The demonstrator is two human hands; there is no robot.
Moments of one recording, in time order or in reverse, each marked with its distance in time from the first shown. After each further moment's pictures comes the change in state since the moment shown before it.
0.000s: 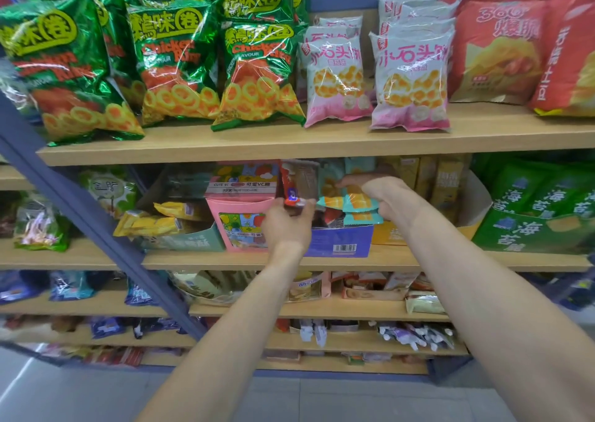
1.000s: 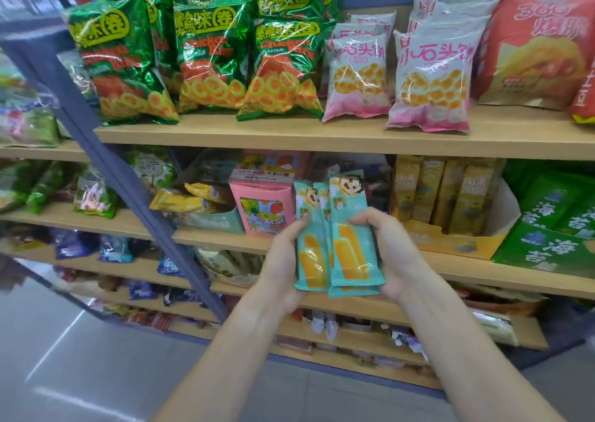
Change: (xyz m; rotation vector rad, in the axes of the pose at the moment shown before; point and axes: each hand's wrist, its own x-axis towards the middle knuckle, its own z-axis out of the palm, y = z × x) left_hand -0.087 0.022 -0.046 -0.826 -0.404 -0.503; right_hand -0.109 0.058 0.007 0.490 -0.426 0.041
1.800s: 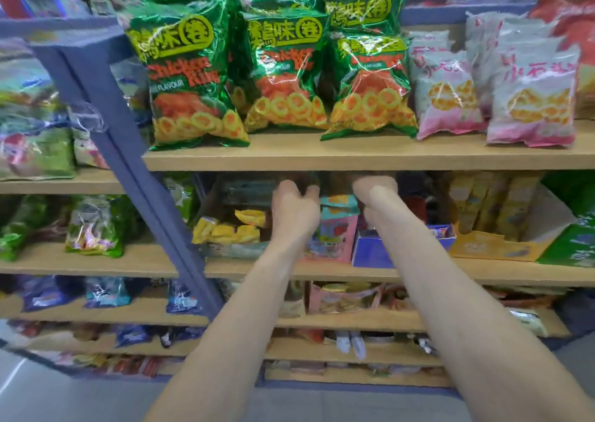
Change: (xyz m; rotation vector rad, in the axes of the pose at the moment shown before) left_hand 0.064 0.140 -0.080 0.779 0.289 0.494; right_hand 0.129 -0.035 0.153 -0.380 0.576 -0.202
